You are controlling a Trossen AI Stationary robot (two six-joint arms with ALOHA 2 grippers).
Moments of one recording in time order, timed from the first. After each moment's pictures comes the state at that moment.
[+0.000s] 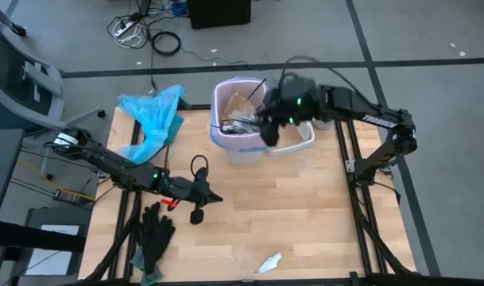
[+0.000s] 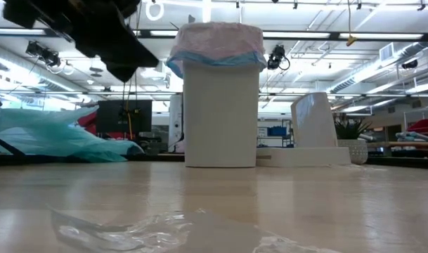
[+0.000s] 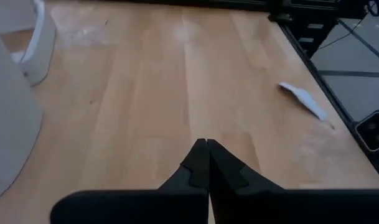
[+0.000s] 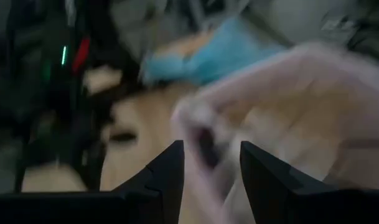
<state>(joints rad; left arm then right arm) -0.35 1.26 0.60 0.19 -0.22 -0.25 -0.12 1.54 1.86 -0.85 0.10 0.23</state>
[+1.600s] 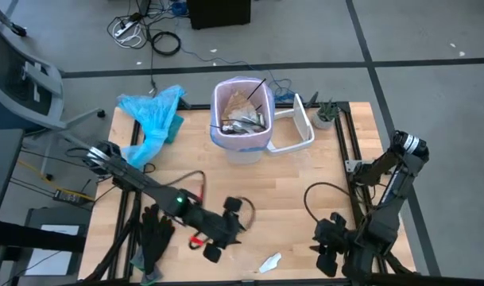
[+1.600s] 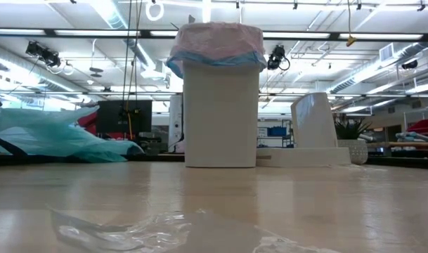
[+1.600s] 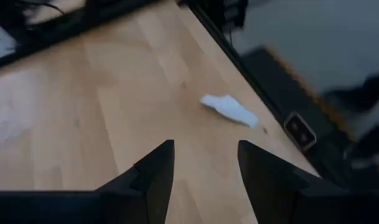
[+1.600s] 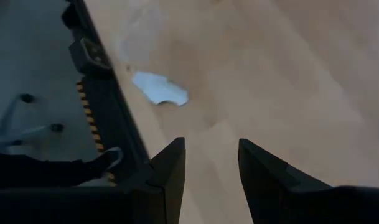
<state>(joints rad) -0.52 1.70 1.38 -0.36 -0.17 0.03 1.04 1.55 1.28 -0.92 0.50 1.50</state>
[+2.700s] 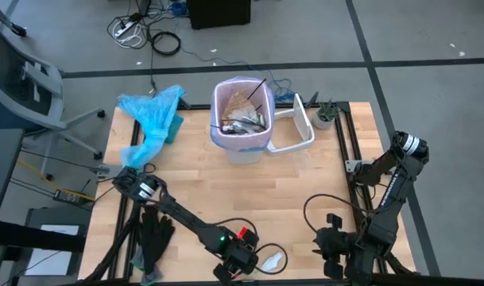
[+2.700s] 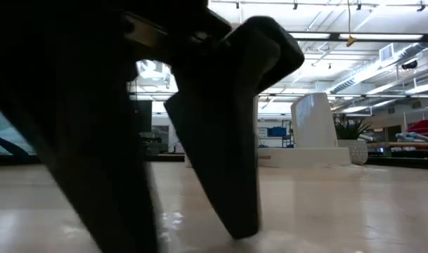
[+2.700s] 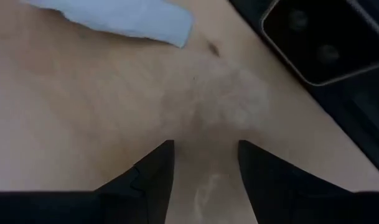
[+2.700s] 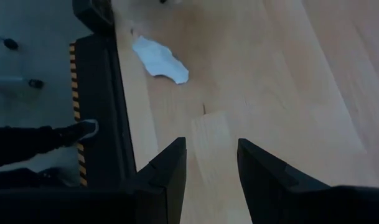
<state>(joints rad) -0.57 2.29 1.75 -0.59 0.00 0.12 1.08 1.55 1.19 -0.82 0.50 1.25</state>
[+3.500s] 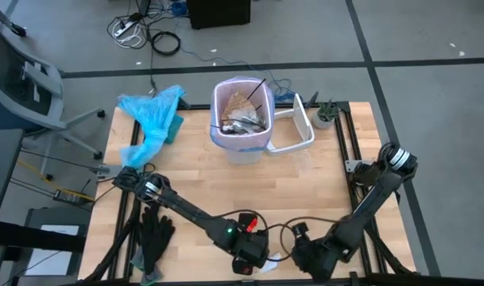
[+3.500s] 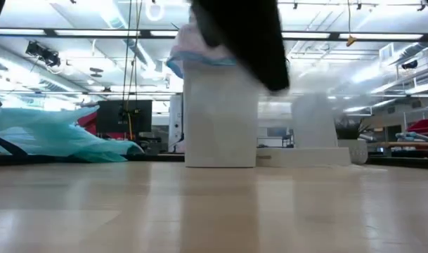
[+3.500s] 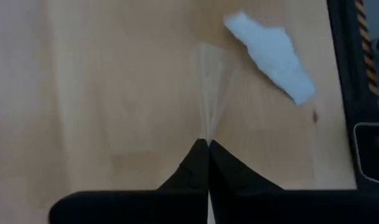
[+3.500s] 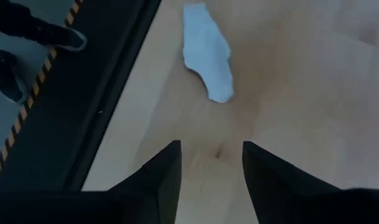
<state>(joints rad) -0.51 2.31 2.09 -0.96 -0.22 -0.35 0.90 1.75 1.19 -0.55 0.27 0.45</state>
